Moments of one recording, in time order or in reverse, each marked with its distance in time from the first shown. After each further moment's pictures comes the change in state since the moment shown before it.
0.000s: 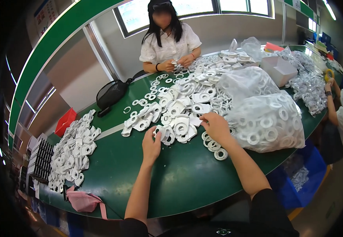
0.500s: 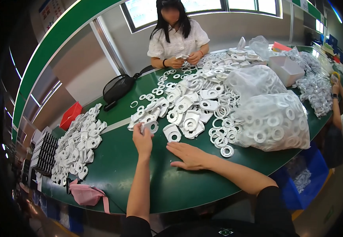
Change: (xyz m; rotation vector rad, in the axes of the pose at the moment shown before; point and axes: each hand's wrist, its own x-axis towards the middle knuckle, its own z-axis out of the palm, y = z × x) left_hand 0.006 0.009 -0.039 -0.232 0.233 -0.240; right_hand -0.057 -0.058 0.068 0.118 -0.558 -0.625
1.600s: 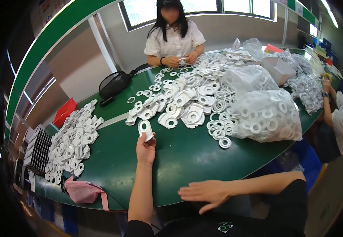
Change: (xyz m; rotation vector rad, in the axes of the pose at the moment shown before) left_hand -0.036 -0.045 -0.021 -1.218 -0.174 -0.500; right_hand -0.093 -0.098 -0.005 0.223 -0.469 -0.324
